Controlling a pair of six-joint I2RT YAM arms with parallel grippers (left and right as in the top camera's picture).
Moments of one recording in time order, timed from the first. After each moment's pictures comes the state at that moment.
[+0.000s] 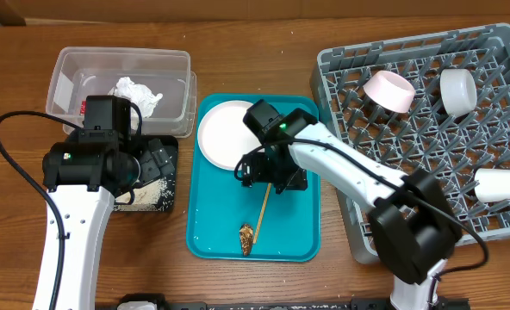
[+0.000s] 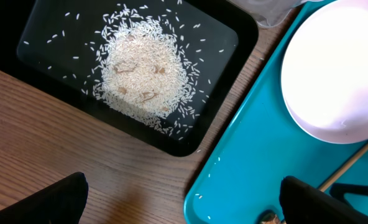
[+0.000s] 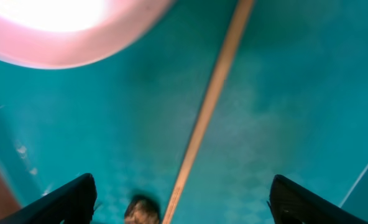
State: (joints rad) left arm -0.01 1.29 1.26 -1.25 -0.09 -0.50; right arm 0.69 1.98 1.48 -1.03 -0.21 0.71
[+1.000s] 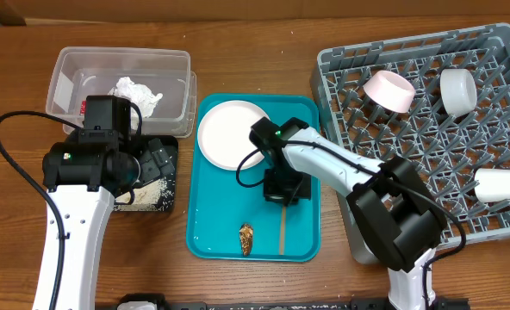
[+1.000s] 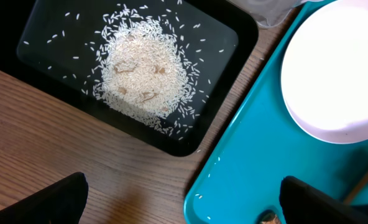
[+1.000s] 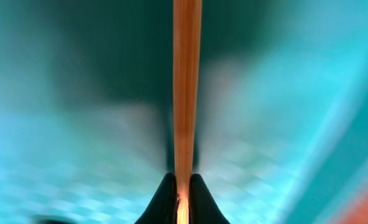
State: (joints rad) left arm -0.01 1.29 1.26 -1.25 -0.09 -0.50; right arm 0.67 2.06 1.42 -1.15 -0.15 0.74
